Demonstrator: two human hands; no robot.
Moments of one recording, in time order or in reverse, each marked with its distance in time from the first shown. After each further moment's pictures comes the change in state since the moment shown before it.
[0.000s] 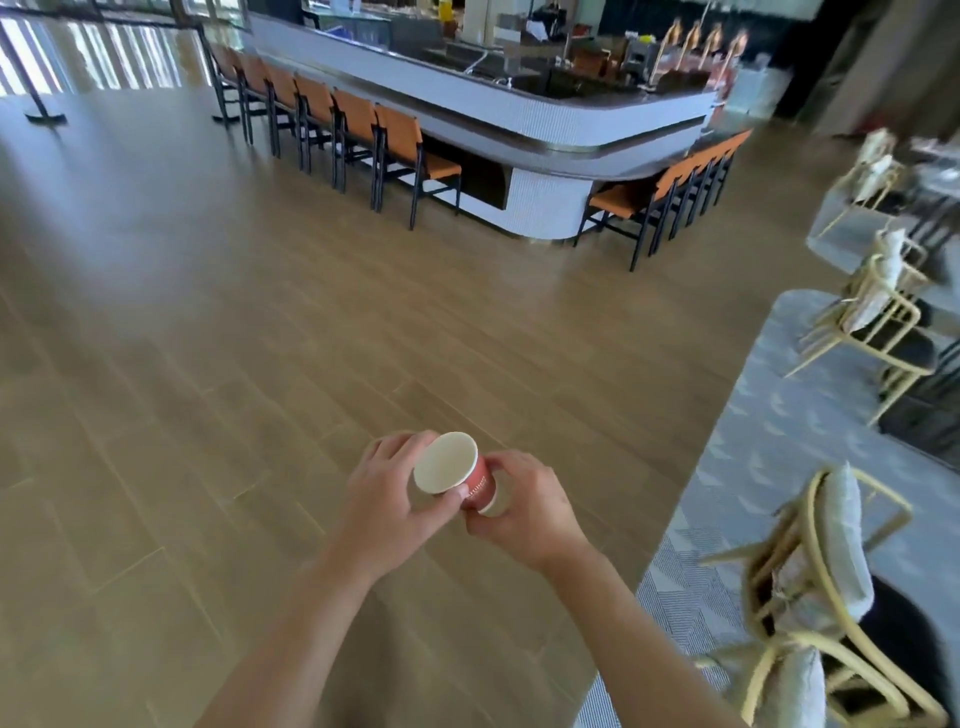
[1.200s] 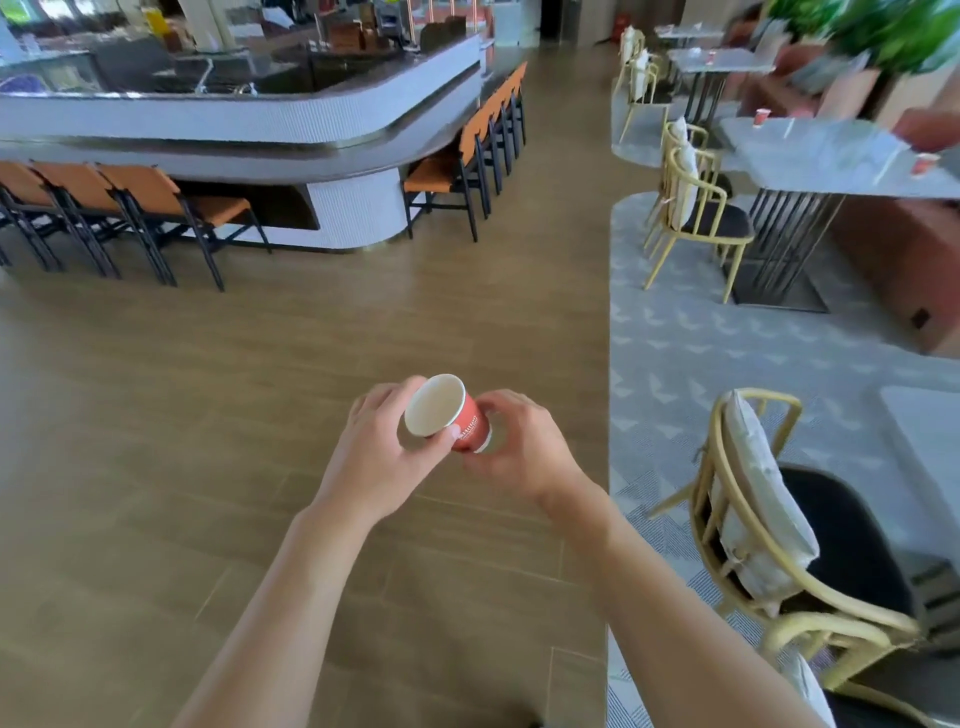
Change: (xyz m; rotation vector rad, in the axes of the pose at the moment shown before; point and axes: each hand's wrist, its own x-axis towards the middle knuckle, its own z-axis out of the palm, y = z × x) left_hand 0.345 0.094 0.219 -0.025 -0.333 0.272; right_hand 0.198 0.227 -0.170 0.033 0.394 0.232
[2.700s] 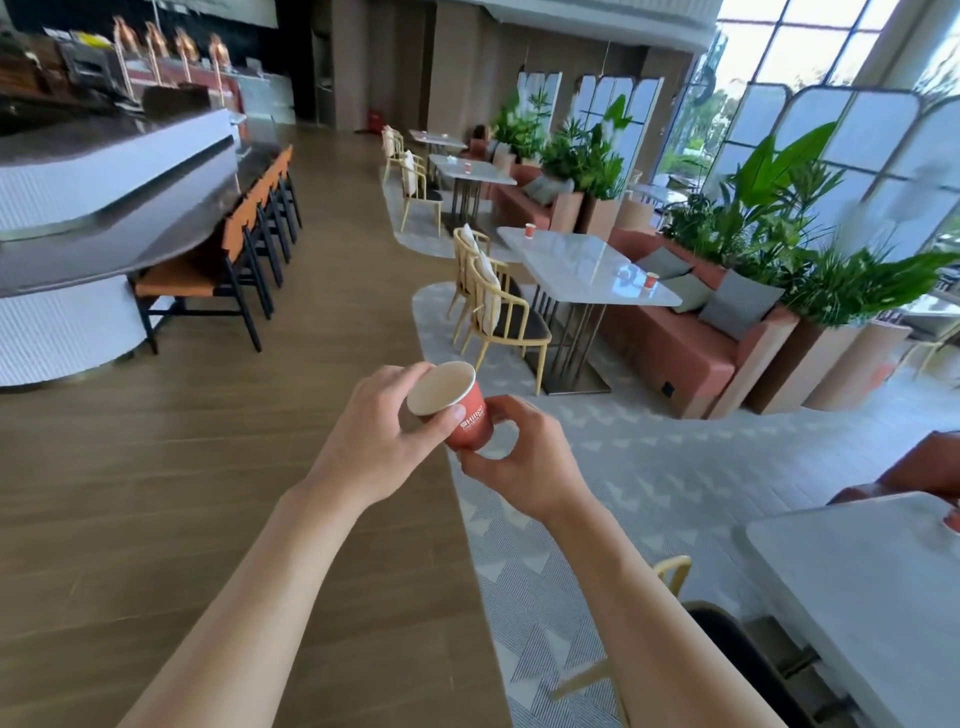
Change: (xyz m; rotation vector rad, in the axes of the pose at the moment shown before) left_hand 0.596 0.022 0.114 -0.309 -0.266 0.447; right_hand 0.452 0.152 -0.131 -0.201 0.396 0.260
